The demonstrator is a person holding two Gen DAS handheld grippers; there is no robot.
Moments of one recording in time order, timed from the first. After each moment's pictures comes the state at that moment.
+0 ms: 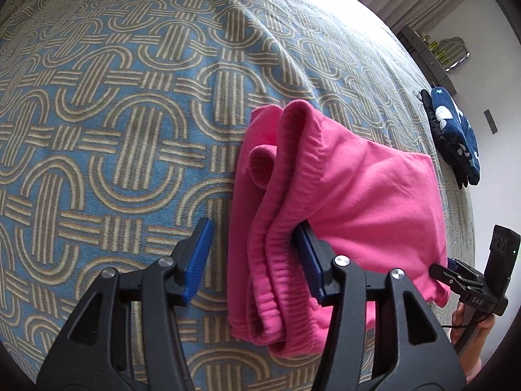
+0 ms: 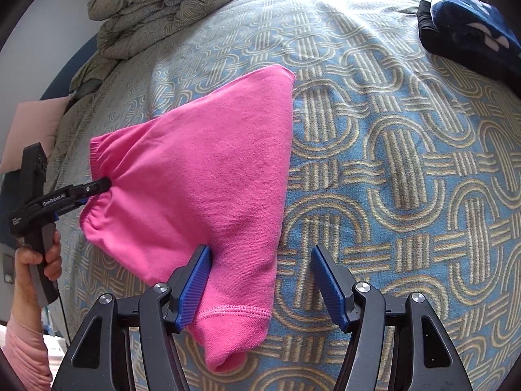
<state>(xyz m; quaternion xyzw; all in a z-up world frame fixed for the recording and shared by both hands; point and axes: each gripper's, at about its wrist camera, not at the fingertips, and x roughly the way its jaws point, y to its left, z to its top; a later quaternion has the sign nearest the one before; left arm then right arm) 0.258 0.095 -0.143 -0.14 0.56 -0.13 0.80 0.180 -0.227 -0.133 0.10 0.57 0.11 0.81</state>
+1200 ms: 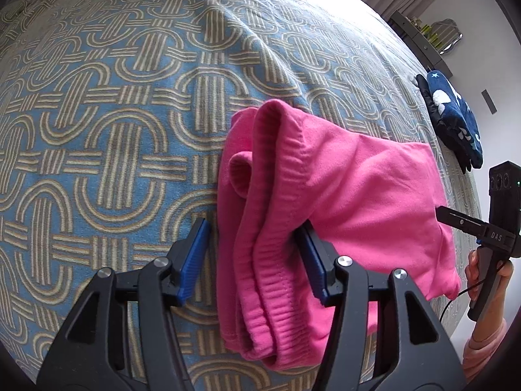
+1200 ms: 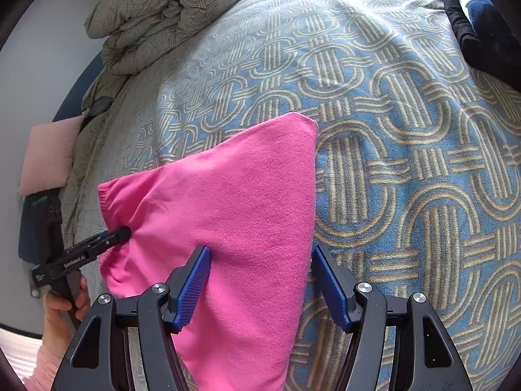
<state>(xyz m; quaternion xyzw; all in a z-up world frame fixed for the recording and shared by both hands) 0.270 0.071 -0.144 -0.10 0.56 -0.15 0.81 0.251 -0.230 -0.139 0.16 0.57 0.16 0.79</state>
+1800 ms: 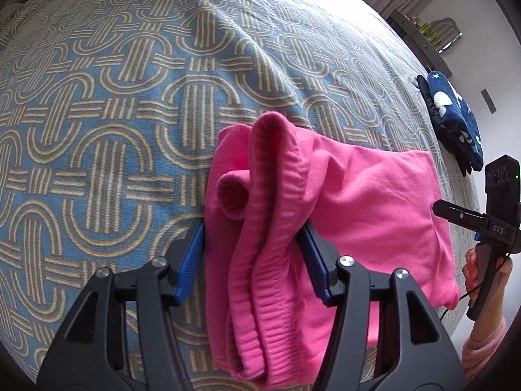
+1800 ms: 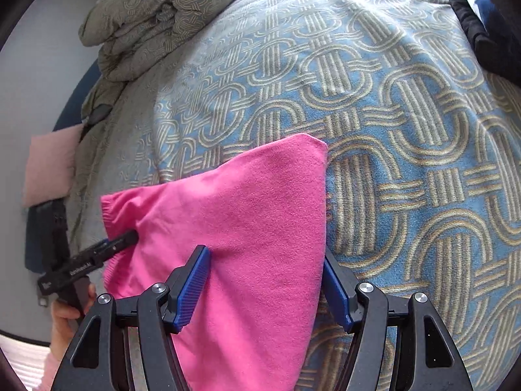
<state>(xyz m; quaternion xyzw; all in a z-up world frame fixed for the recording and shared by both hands) 0.282 0.064 -0.144 -0.11 0.56 -0.16 0.80 0.268 -0.237 -0.143 0.19 0.57 0.17 0.78</state>
